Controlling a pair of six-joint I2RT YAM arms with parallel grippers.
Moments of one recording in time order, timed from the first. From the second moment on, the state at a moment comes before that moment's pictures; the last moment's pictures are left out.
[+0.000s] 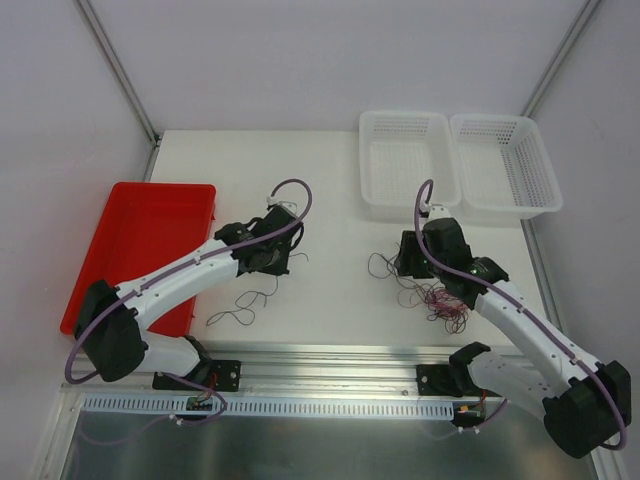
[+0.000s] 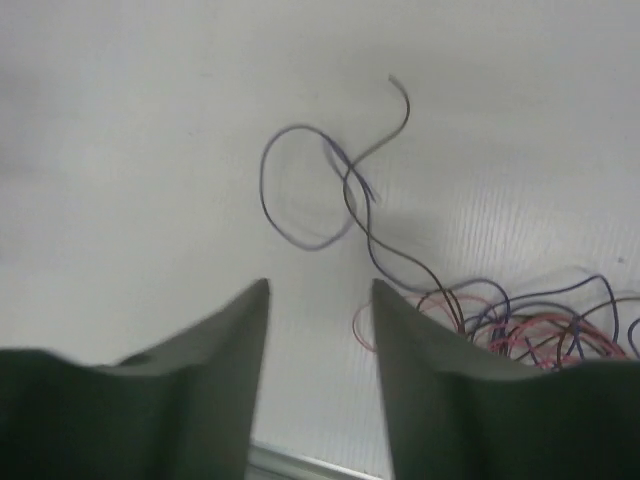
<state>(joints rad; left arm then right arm) -0.78 1.36 1.05 -0.78 -0.26 -0.48 0.52 0.95 0.75 -0.51 0.08 0.40</state>
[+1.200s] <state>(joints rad) -0.76 1.28 0.78 -0.87 -0.21 -0.84 0.64 0.66 0.66 -0.69 0.00 0.48</state>
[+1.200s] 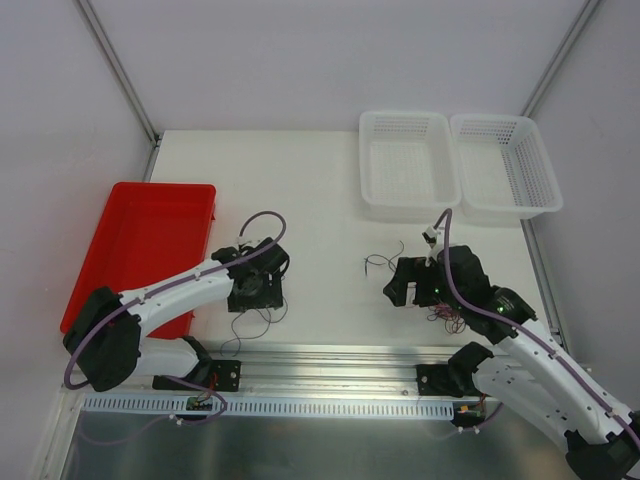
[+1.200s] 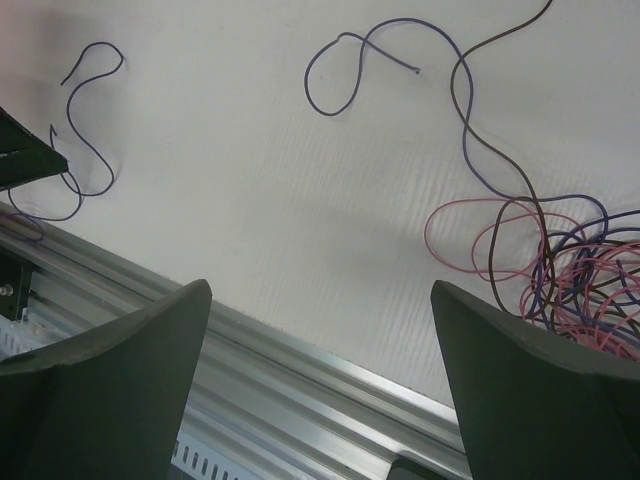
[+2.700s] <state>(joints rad) -0.43 1.16 1.28 -0.82 -0.26 -0.68 0.65 0.48 0.65 -0.81 0.02 0.51</state>
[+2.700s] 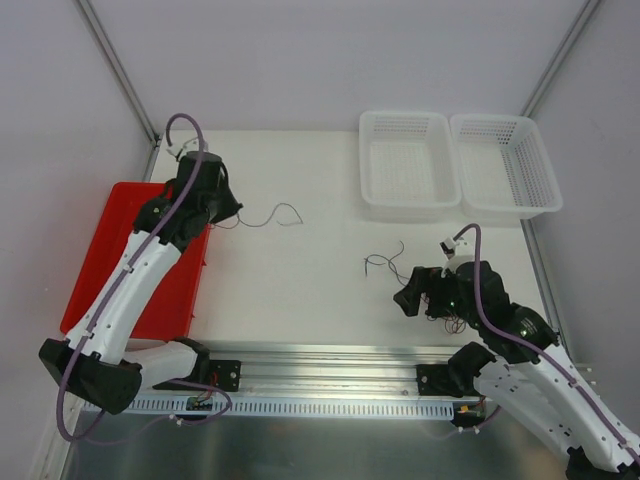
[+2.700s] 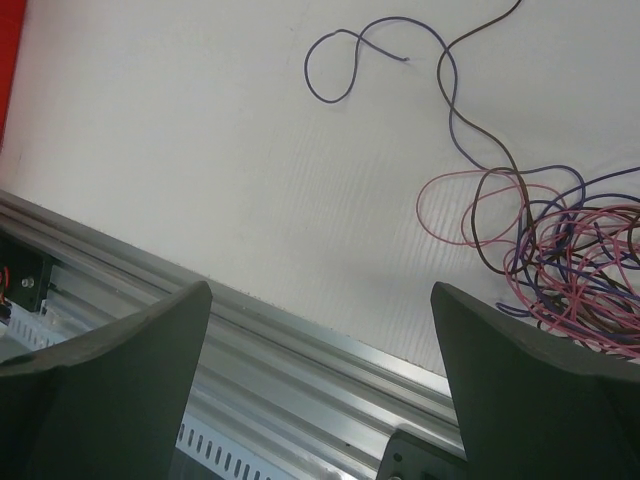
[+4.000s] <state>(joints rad) 0.25 1.18 0.98 -0.57 0.01 -0.47 0.57 0.79 0.73 -0.87 0.15 0.50</state>
